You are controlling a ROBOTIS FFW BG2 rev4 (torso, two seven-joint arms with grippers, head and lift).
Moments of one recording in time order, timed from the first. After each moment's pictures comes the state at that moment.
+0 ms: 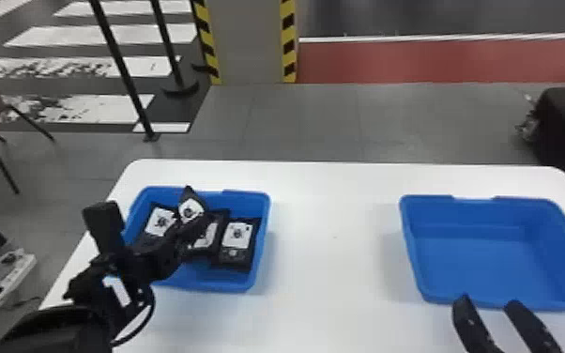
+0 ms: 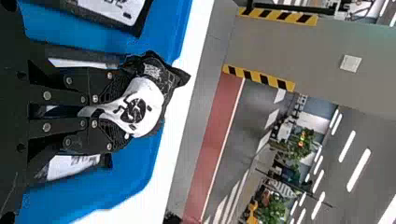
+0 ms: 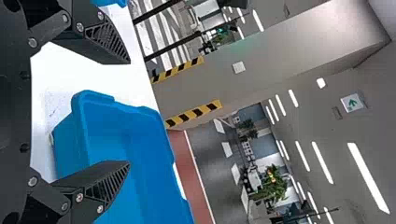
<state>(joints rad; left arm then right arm) 0.16 0.11 0.25 -1.77 0.30 0.50 -0.39 0.69 -0.03 -0.05 -1.88 -0.42 -0.21 0.33</state>
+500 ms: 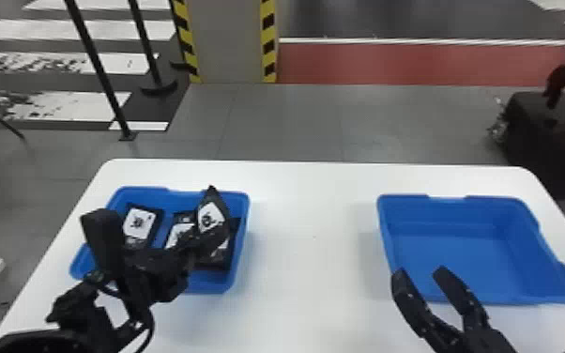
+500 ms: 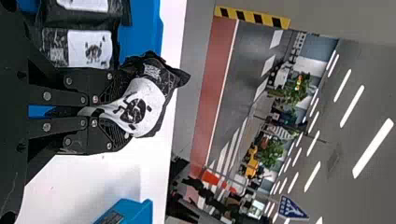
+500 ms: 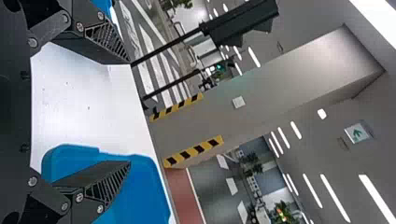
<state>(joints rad) 0.30 0.10 0.14 -1.99 0.28 0.52 -0.49 0.60 -0.03 -0.01 -1.90 -0.44 -0.10 0.45</state>
